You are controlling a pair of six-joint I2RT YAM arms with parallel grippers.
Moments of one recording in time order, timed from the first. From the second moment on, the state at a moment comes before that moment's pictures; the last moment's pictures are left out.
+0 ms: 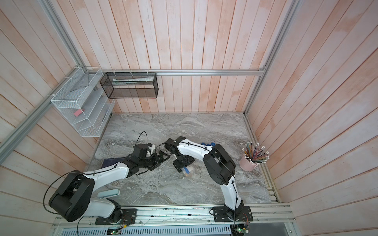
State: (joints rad) left arm -0.49 1.42 0.60 0.09 0.44 -0.92; right arm 0.87 2.01 1.50 -1.11 0.09 0.20
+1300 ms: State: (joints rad) left arm -0.74 1.62 1.26 -0.61 0.06 -0.71; right arm 1.14 1.13 0.55 -0.39 0.23 0.51
